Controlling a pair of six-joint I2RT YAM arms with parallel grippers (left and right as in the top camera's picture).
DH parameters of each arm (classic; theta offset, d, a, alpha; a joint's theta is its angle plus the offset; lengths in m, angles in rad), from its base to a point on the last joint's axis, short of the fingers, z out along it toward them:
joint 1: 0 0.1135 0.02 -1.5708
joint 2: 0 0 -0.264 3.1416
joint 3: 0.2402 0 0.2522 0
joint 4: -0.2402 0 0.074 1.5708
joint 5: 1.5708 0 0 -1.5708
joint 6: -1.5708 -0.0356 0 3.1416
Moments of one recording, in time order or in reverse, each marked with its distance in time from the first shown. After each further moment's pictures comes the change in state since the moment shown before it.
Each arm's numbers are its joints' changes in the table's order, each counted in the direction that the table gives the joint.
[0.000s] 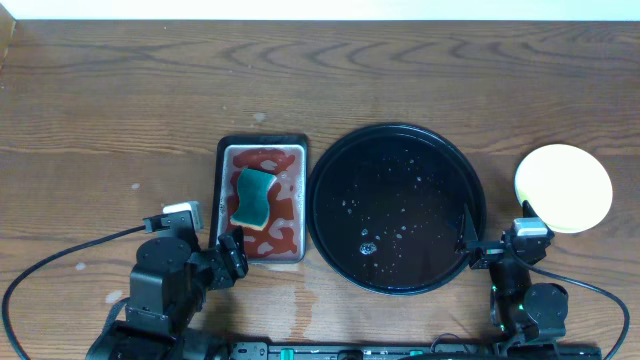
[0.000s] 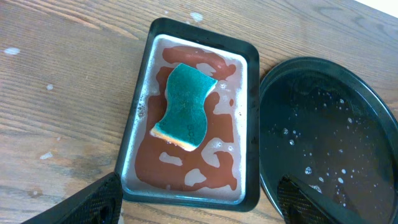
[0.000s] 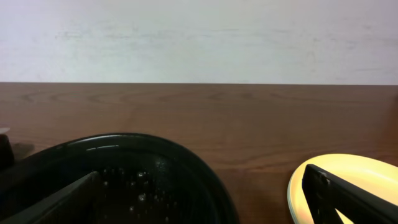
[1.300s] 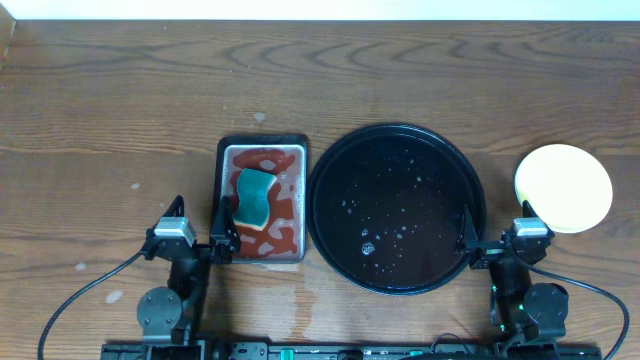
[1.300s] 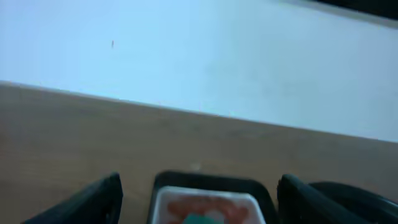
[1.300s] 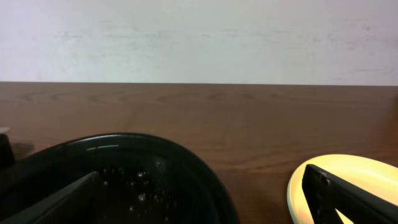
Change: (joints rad) left arm 0.242 -0.469 -0.671 0.962 0.112 -0.249; right arm -0.004 0.000 0.000 0.000 -0.001 0.003
